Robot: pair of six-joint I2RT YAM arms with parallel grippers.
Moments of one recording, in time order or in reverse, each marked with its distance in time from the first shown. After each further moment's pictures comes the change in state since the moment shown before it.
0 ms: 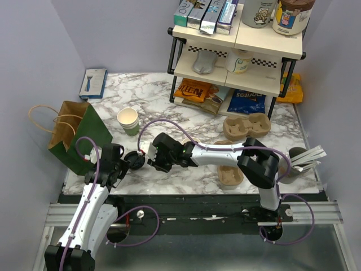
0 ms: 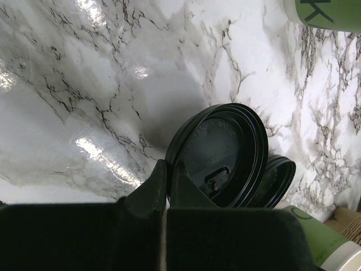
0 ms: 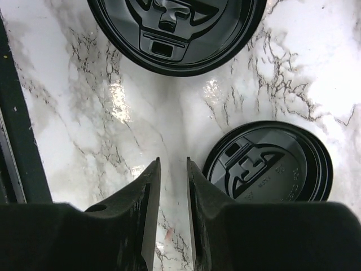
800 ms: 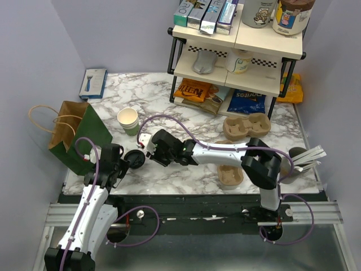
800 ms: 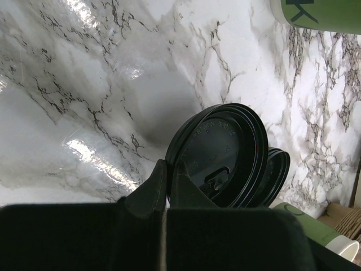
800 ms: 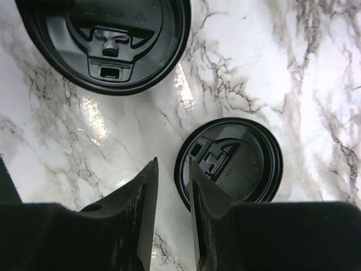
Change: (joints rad) left arm 0.000 -0.021 0.000 0.010 0.005 0.001; right arm 0.001 -0.025 0.031 -0.002 0.167 0.046
